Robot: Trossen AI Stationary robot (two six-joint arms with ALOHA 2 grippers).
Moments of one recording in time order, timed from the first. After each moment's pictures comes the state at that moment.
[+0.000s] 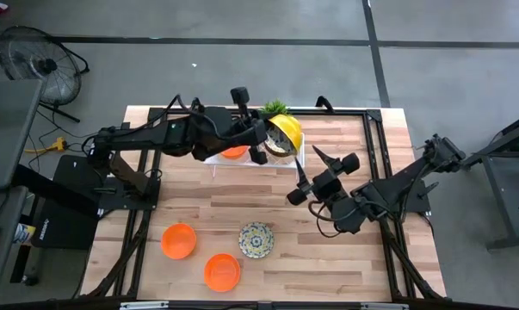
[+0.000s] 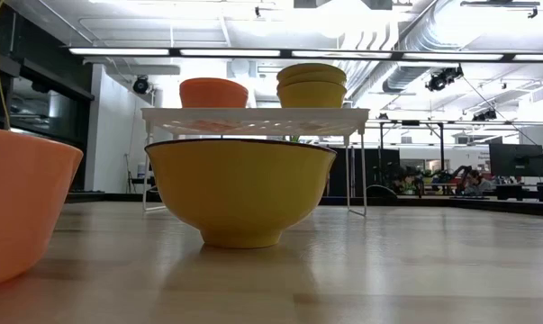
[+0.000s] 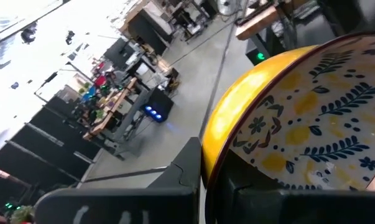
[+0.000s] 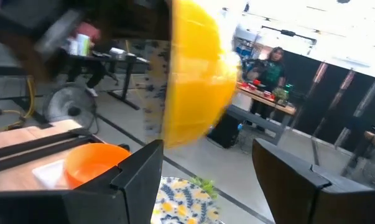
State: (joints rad) left arm -0.06 1.61 1.91 -0.41 -0.63 0.64; right arm 0.54 1.48 1.36 -0.08 1.57 -0.03
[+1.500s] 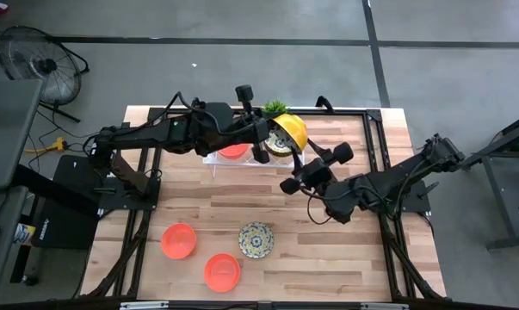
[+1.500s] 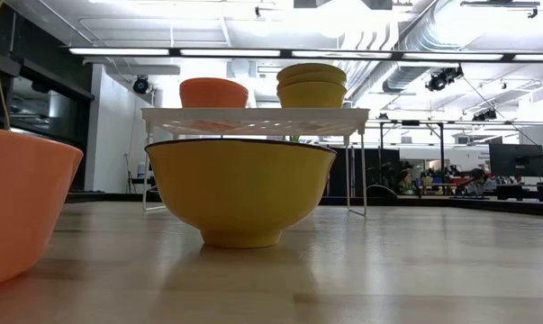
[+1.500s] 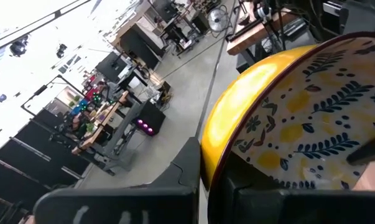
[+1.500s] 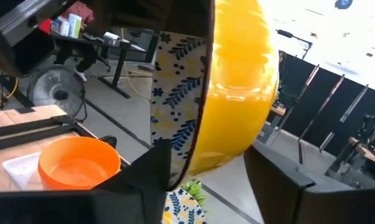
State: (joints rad) left arm -0.06 1.61 1.90 -0.39 -0.51 0.63; right arm 0.42 1.48 1.36 -0.01 1.54 -0.22
